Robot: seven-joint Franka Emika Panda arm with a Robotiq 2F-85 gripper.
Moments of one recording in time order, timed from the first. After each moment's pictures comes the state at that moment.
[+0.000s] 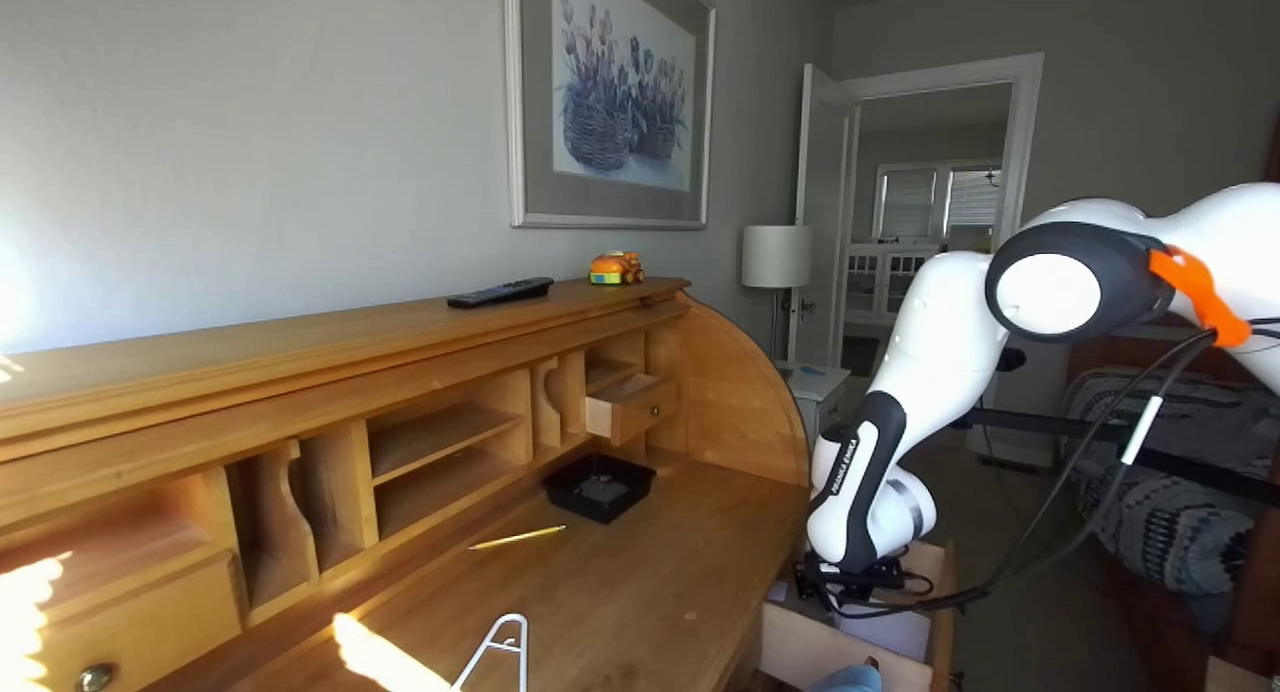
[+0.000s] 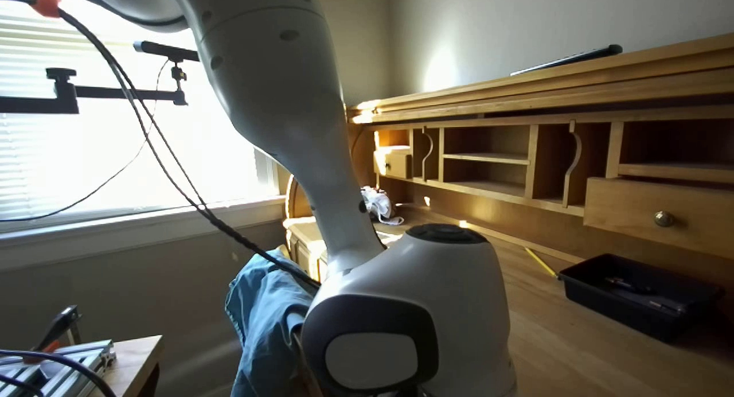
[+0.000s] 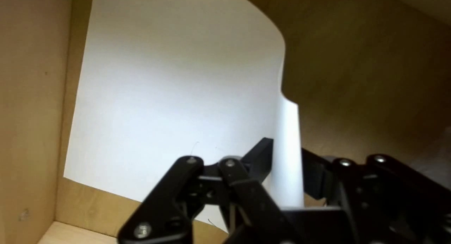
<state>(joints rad) 0.22 0.79 -0.30 -2.13 0.28 2.98 0.65</state>
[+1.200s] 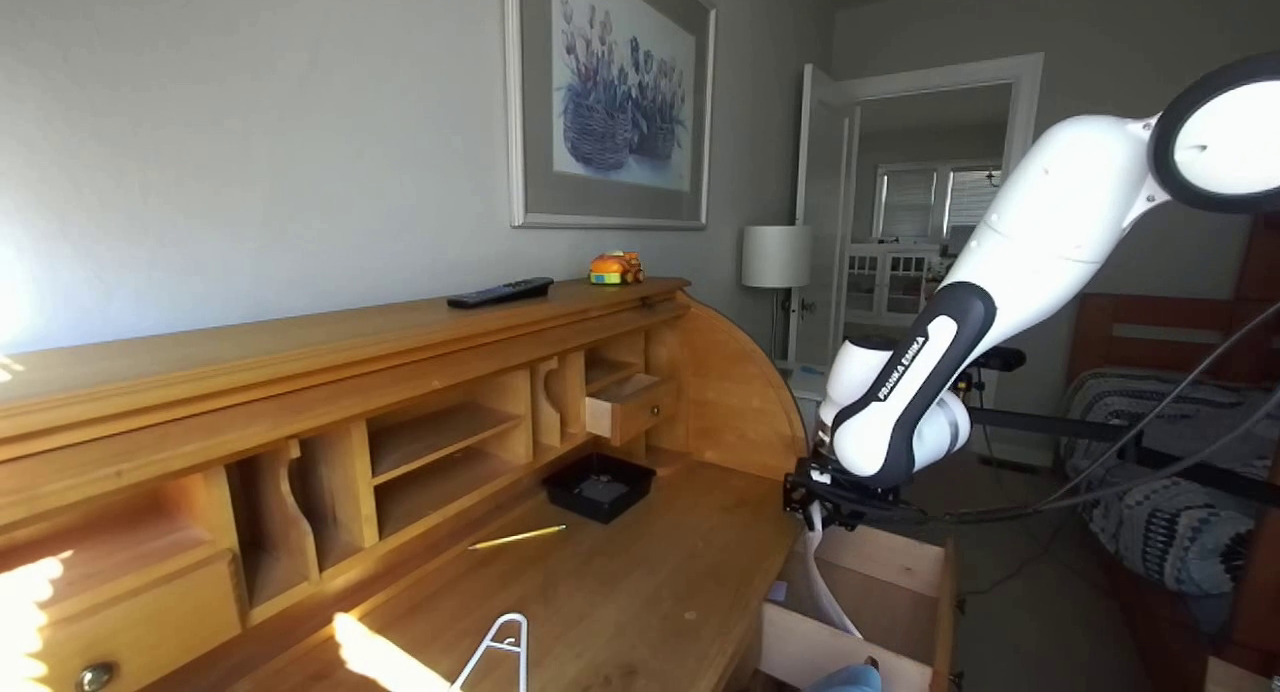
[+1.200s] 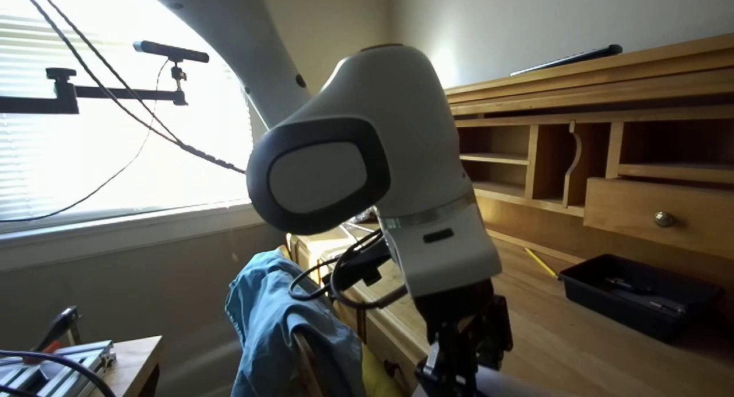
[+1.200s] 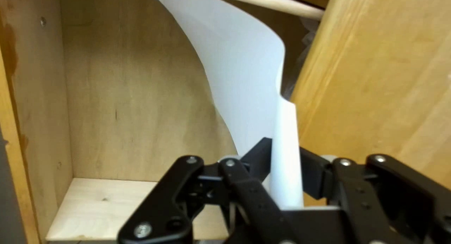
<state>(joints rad) 0.41 0.36 -0.44 -2.37 0.16 2.99 0.91</state>
